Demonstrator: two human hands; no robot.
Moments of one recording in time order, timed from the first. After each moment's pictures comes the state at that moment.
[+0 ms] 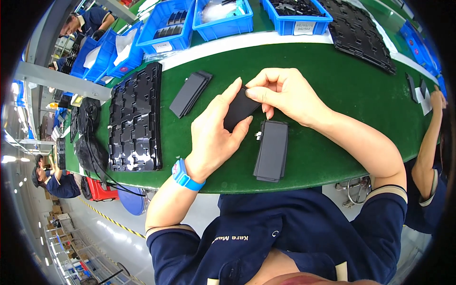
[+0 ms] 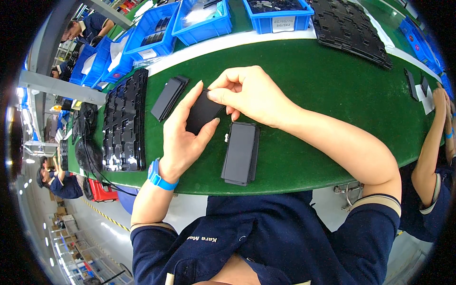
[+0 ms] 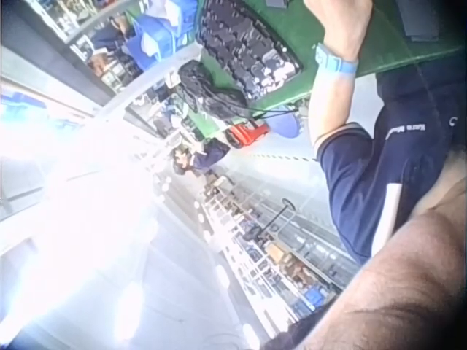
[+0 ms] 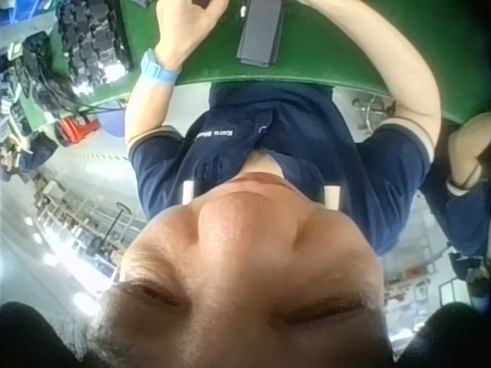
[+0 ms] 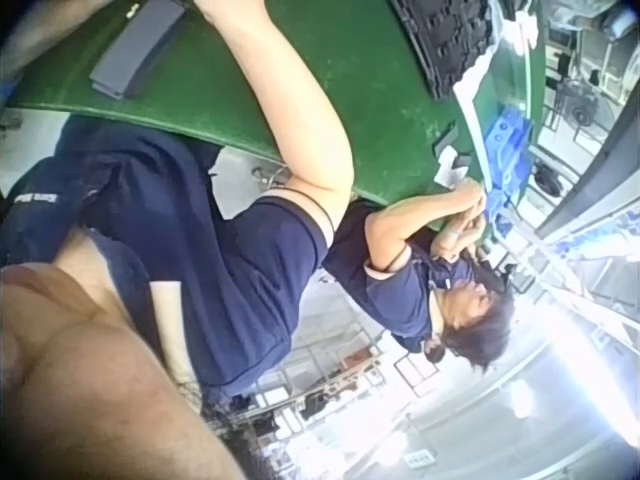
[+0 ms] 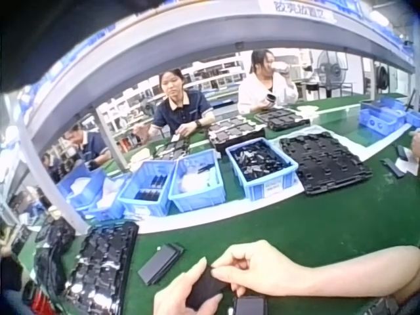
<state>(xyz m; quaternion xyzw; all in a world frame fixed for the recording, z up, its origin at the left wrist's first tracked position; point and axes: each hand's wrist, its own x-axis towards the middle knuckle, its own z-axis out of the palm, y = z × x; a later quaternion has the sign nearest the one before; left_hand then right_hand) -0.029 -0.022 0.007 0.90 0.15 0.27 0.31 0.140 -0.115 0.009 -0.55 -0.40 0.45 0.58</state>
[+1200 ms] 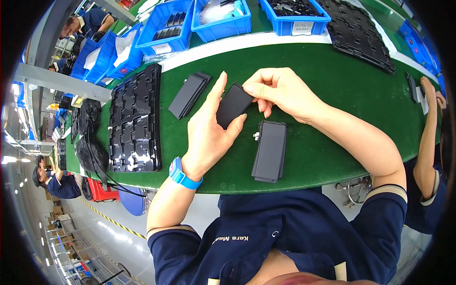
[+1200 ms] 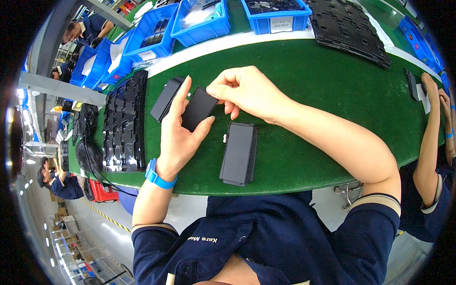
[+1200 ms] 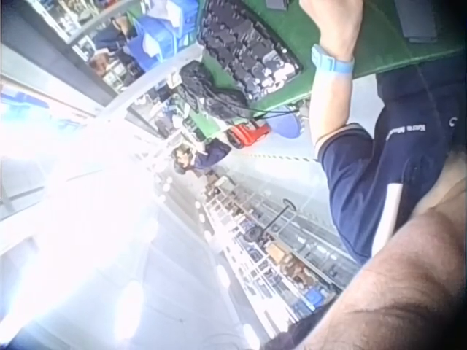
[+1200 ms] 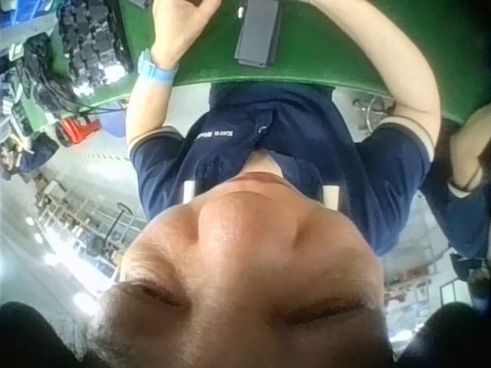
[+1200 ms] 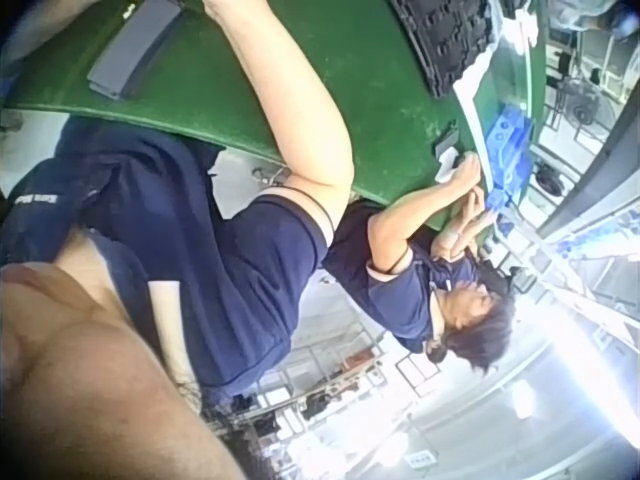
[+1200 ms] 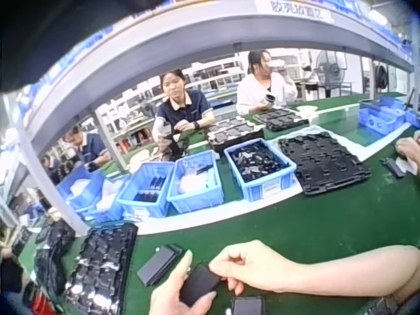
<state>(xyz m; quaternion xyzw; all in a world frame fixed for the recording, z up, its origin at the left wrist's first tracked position) -0.028 -0.014 0.000 0.87 0.20 0.25 0.37 0.146 -0.108 0.001 -0.54 -0.39 0.47 0.58</state>
